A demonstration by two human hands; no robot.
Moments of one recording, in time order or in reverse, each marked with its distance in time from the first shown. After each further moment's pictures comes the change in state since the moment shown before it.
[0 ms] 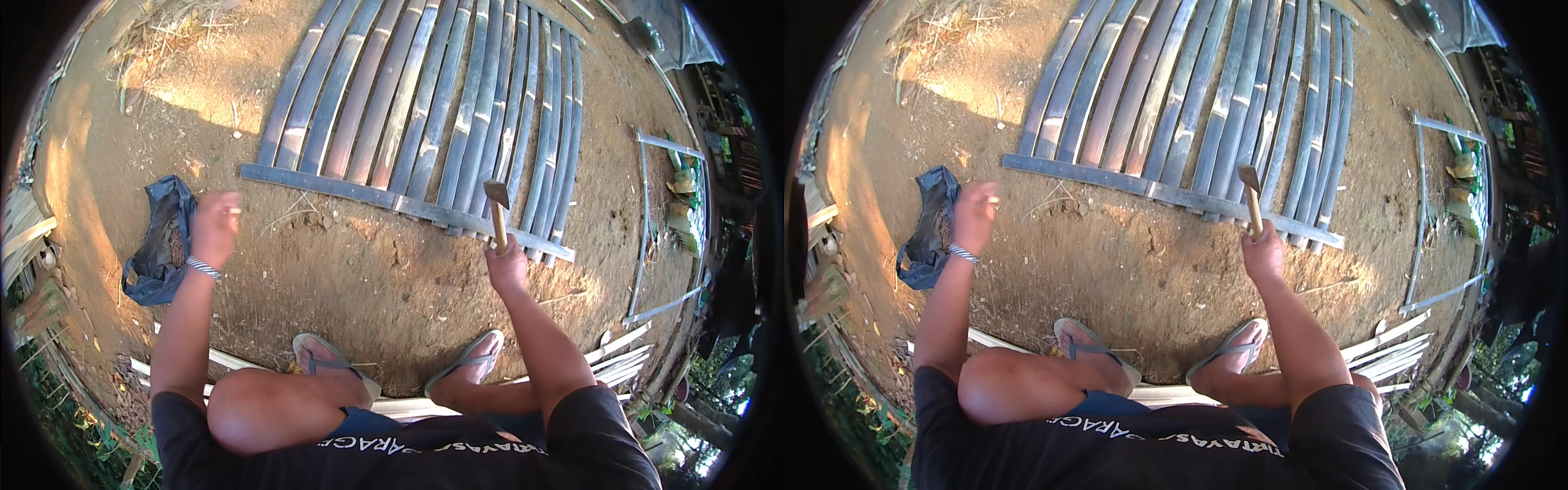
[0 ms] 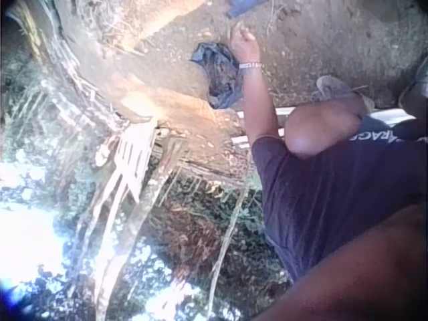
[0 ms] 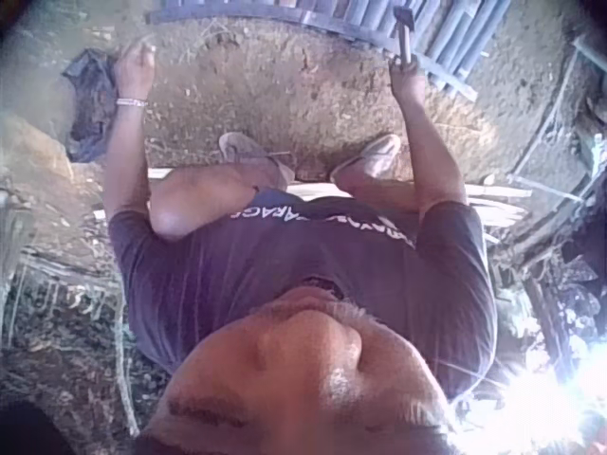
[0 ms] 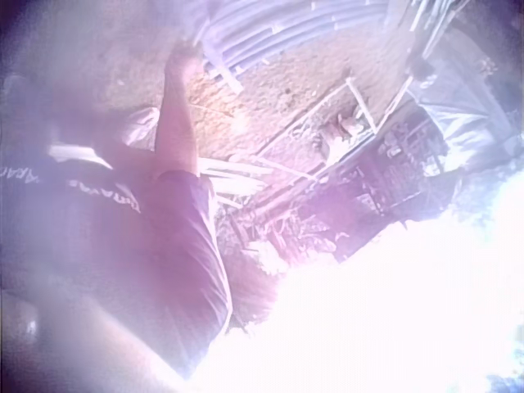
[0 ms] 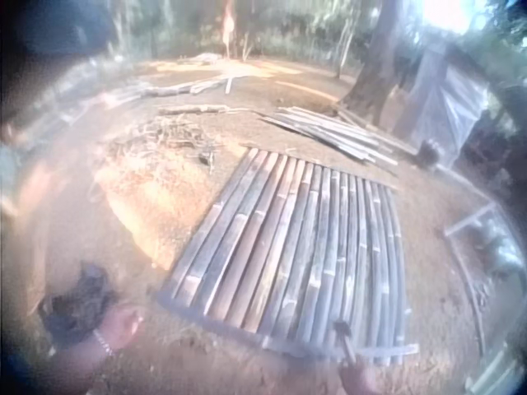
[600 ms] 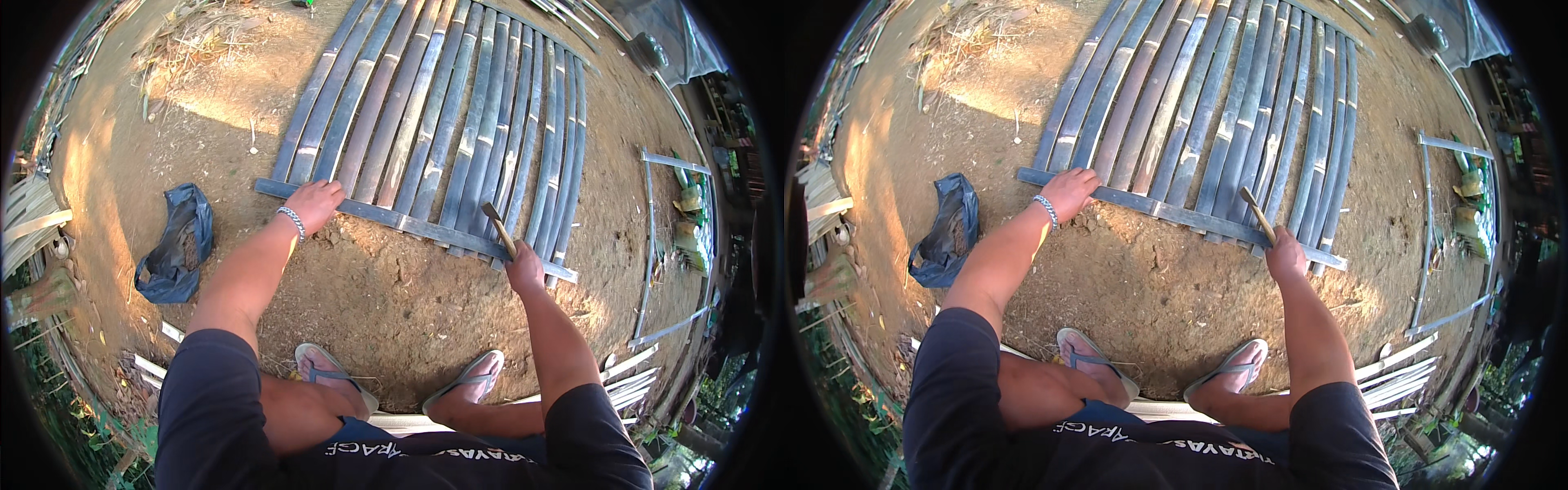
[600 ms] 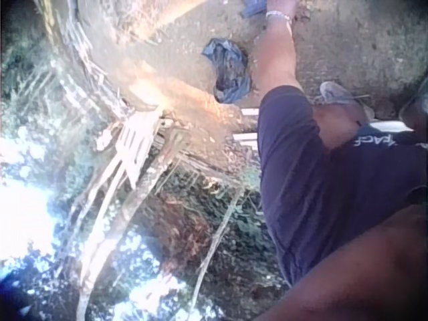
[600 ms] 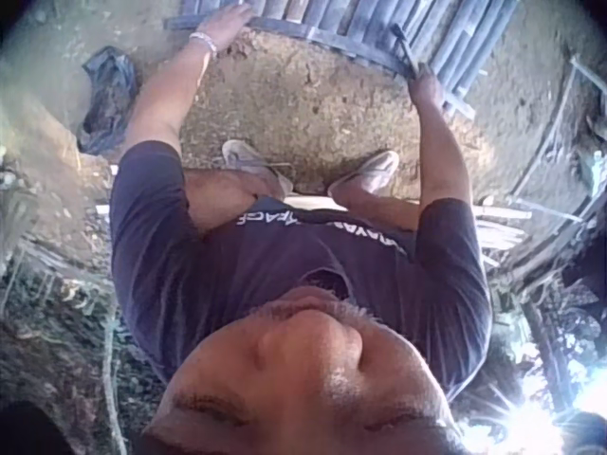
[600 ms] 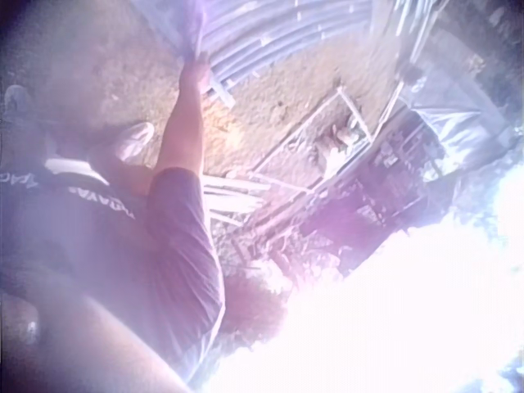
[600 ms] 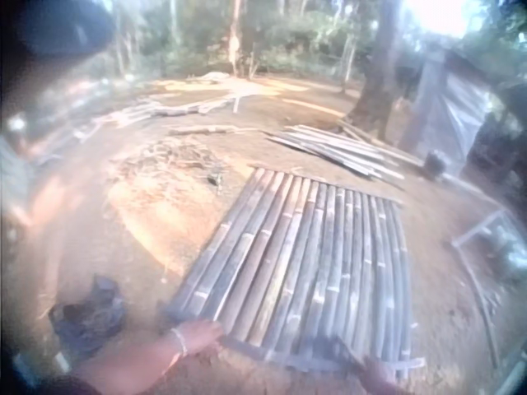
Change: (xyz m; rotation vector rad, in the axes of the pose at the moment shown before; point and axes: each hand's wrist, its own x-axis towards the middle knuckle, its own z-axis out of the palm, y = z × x) left_hand 0.087 0.068 0.113 0.505 -0.577 0.426; right_hand 0.047 0.013 -0.030 -0.211 -0.096 -0.096
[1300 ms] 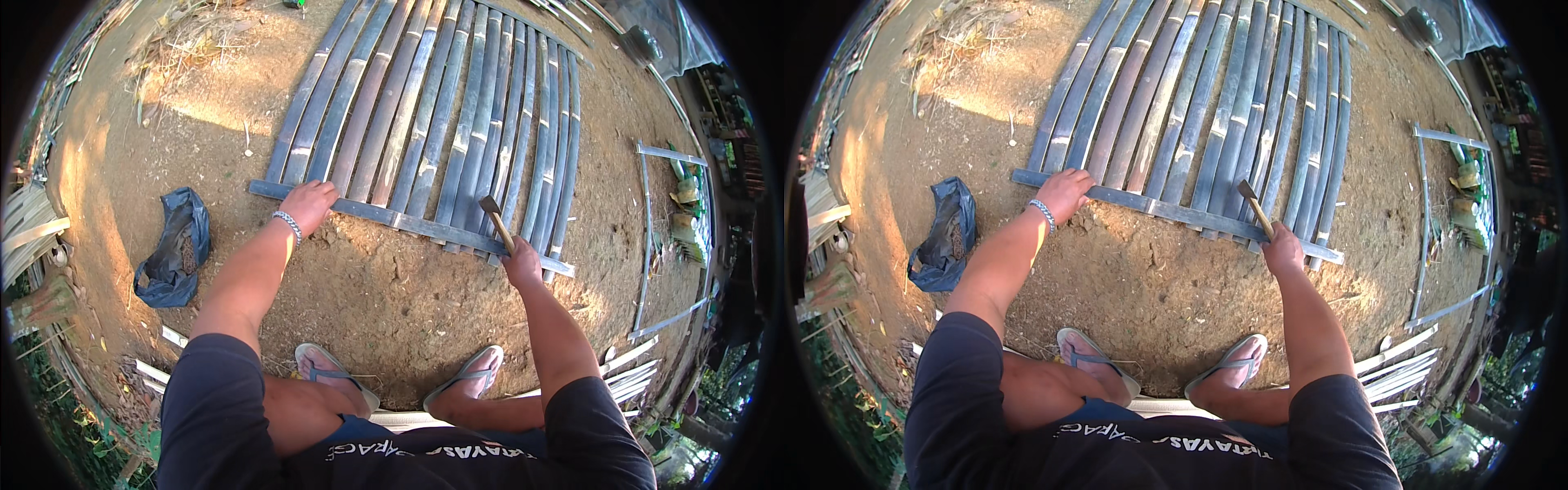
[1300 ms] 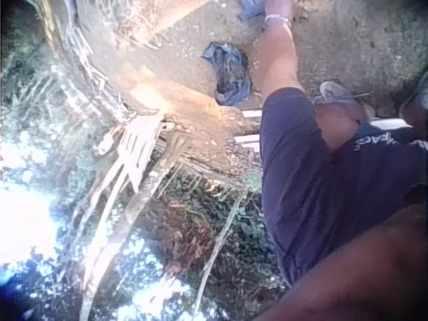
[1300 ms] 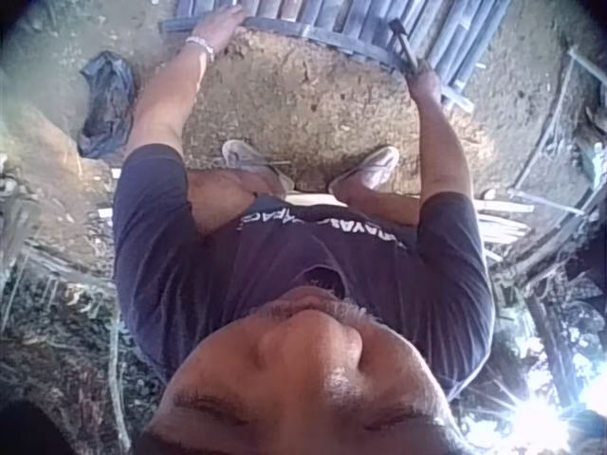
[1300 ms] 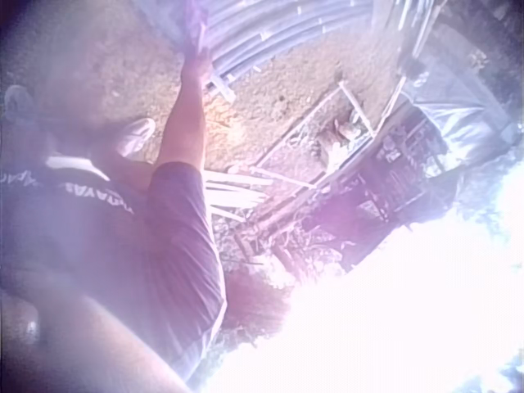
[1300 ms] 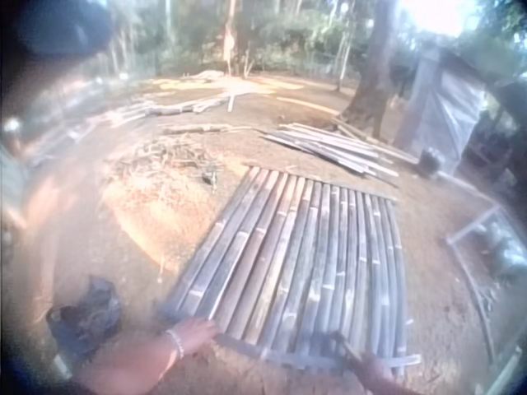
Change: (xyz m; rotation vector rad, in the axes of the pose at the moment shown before) left_hand -0.004 0.002 -0.003 -0.061 0.060 -0.033; right_hand 0.002 0.003 0.000 0.028 -0.015 -0.003
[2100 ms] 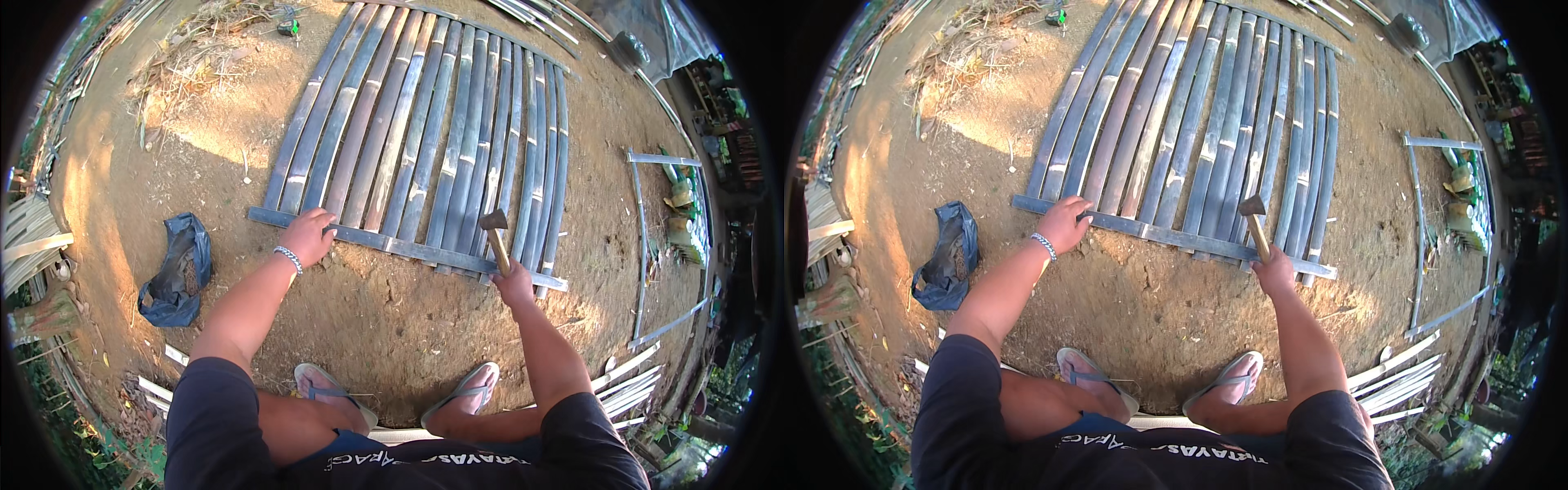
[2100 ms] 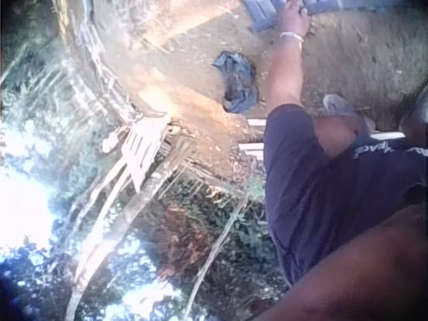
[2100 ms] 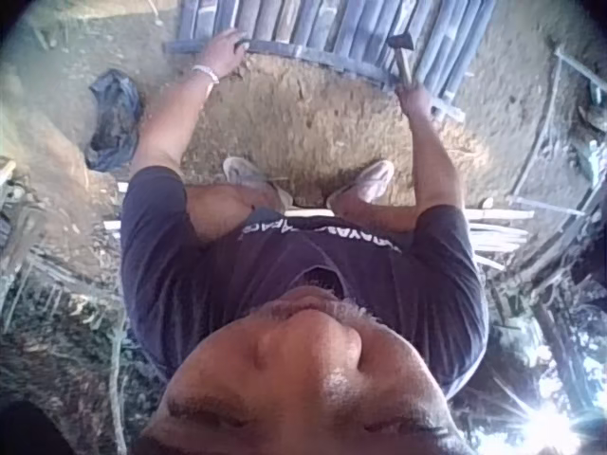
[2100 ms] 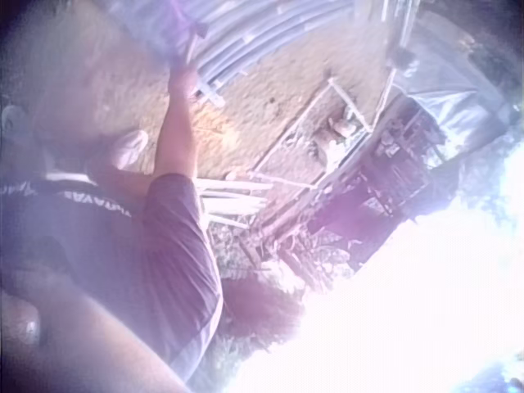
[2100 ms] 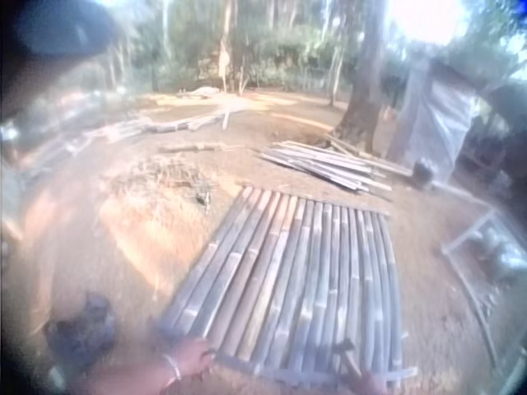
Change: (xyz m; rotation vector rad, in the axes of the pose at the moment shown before) left_hand -0.004 0.024 -0.005 -0.348 0.189 -0.198; right_hand 0.001 0.018 0.008 0.194 0.010 0.072
